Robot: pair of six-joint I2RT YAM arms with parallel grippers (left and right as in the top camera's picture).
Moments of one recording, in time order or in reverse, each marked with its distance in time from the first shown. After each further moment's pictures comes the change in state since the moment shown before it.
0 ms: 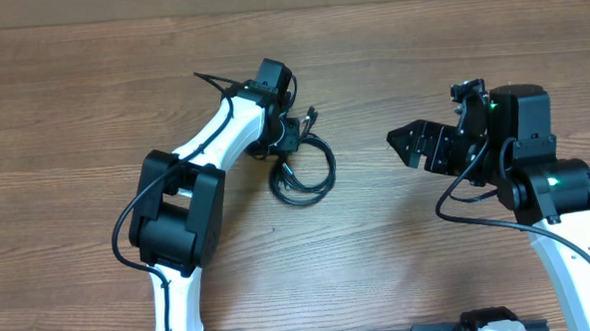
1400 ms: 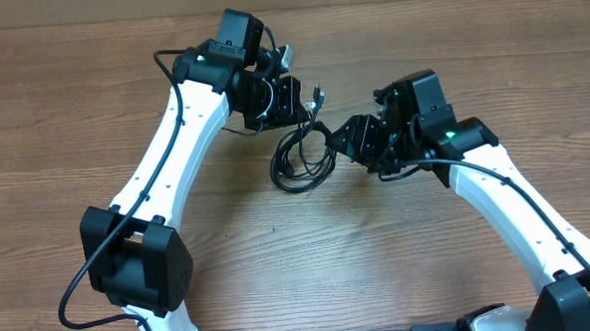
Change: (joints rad) left arm 0.061 -0.248 0.190 -0.195 0.455 -0.106; right arm 0.230 0.371 0.000 0.250 -0.122 0.303
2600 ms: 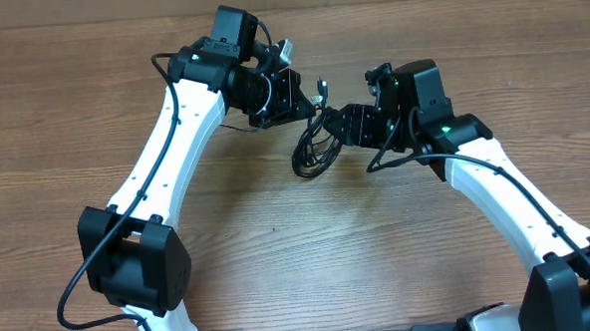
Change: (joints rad) left arm 0.013 0.000 0.000 0.024 0.116 -0.023; right arm -0.015 0.053 0.000 0.198 0.078 -0.147
